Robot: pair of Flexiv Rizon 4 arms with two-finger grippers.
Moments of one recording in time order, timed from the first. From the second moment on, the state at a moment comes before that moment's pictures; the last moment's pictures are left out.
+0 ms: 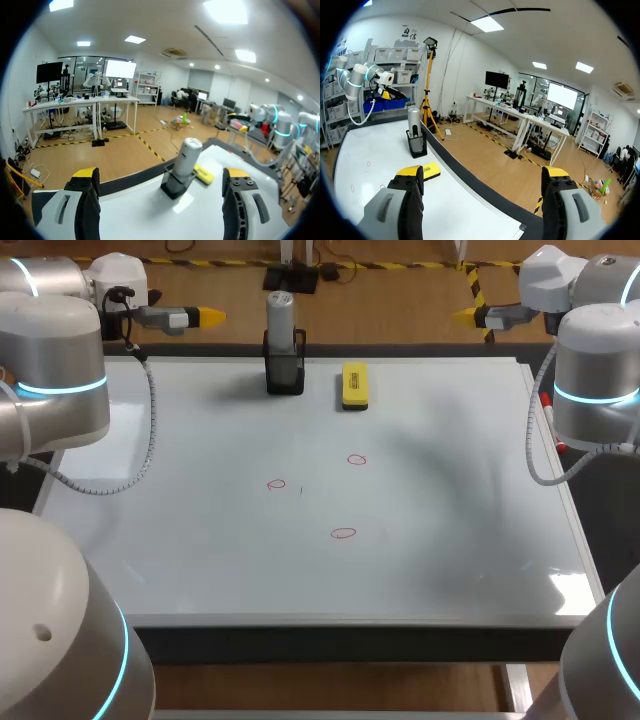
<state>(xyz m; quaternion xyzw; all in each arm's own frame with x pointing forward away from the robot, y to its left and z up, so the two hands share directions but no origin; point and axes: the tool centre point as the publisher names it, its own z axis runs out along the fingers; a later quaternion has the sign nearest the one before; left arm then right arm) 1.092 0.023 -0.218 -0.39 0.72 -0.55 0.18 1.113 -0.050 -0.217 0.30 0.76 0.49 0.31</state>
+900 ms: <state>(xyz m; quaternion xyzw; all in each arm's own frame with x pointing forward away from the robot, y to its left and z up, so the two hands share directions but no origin) 1.093 -0.002 -0.224 -0.24 0.74 -0.62 0.13 1.113 -0.049 -0.217 0.30 0.76 0.49 0.31</state>
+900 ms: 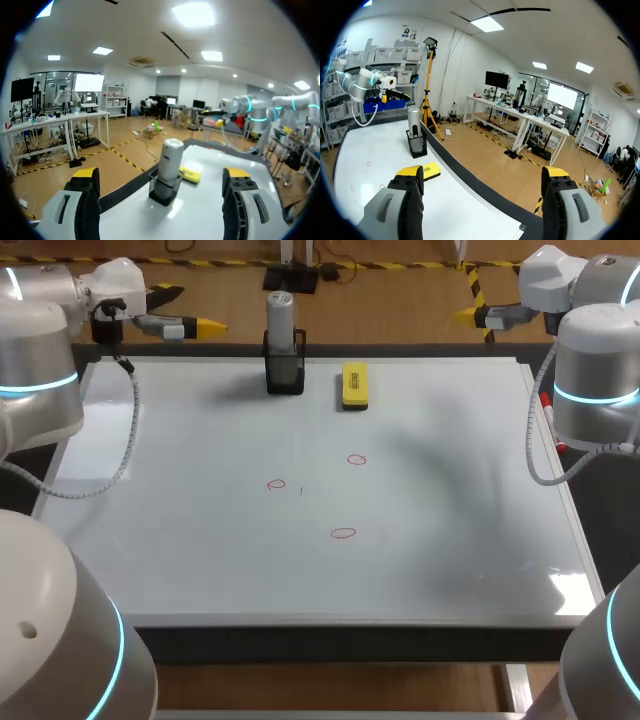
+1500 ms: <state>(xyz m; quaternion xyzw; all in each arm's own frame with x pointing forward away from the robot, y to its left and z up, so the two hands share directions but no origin) 1.117 -0.036 -0.240 -0.12 0.72 -0.68 0.06 1.113 -0.049 -0.217 0.30 0.76 0.49 0.31</state>
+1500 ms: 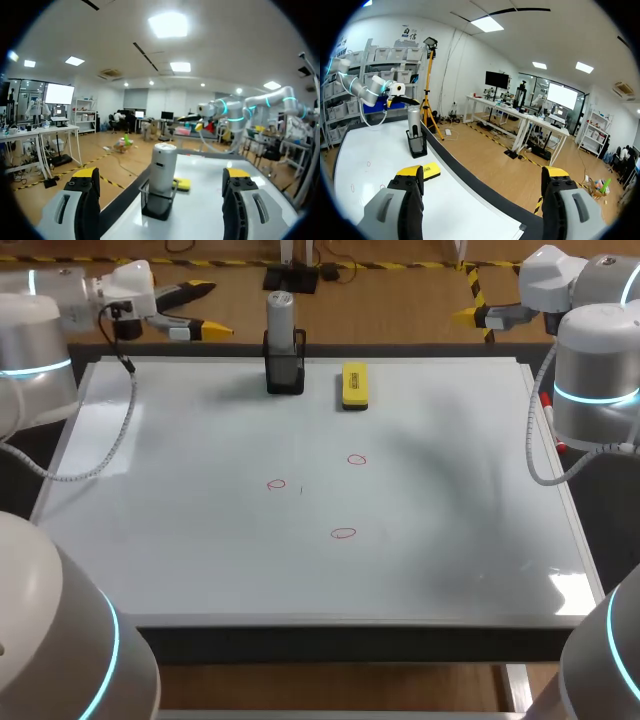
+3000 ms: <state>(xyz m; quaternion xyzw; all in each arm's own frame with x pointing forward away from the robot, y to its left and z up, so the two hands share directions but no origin) 1.128 -0.150 -0.265 -0.05 0.73 -0.68 -0.03 1.113 -0.049 -0.217 0.30 0.76 0.49 0.31</state>
